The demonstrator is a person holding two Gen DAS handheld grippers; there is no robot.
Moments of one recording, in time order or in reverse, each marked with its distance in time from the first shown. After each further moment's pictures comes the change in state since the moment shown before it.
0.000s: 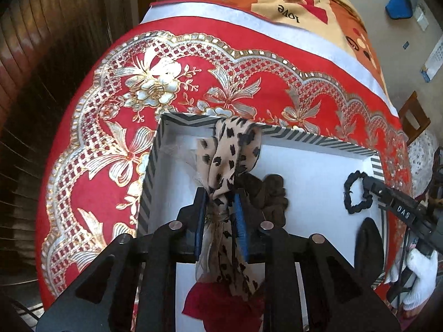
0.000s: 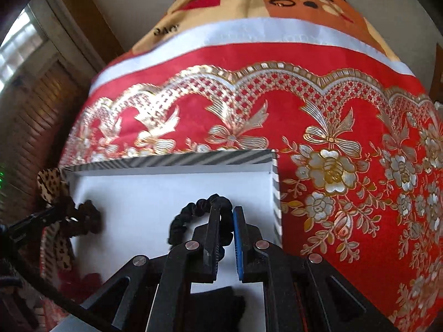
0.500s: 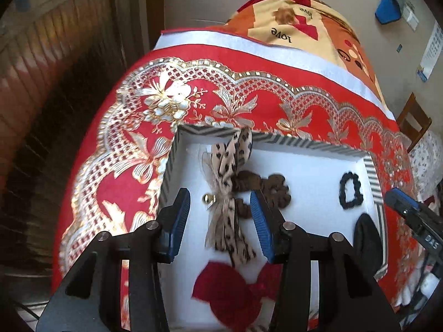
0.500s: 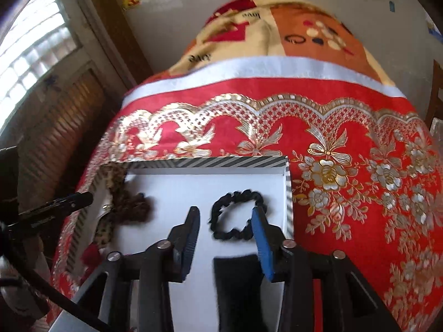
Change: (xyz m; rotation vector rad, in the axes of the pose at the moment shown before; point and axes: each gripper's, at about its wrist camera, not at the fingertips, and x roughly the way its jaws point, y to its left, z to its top) left arm -0.045 -0.010 -0.025 0.028 -0.113 0.071; right arm -0.074 0.023 -0.031 -0.045 -0.142 0.065
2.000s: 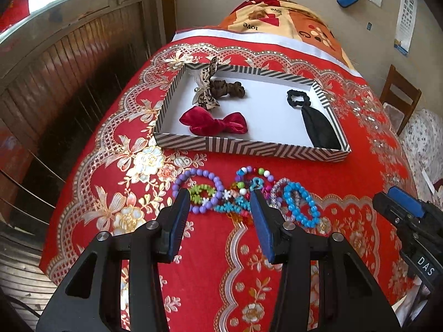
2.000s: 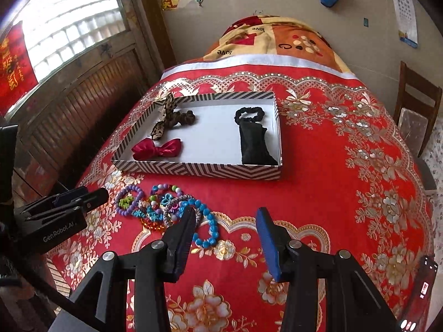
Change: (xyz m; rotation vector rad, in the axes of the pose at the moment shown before) left arm -0.139 -0.065 -0.205 0.018 -0.076 0.090; right arm -0.148 0.046 -0.188 -0.075 -0.049 -0.050
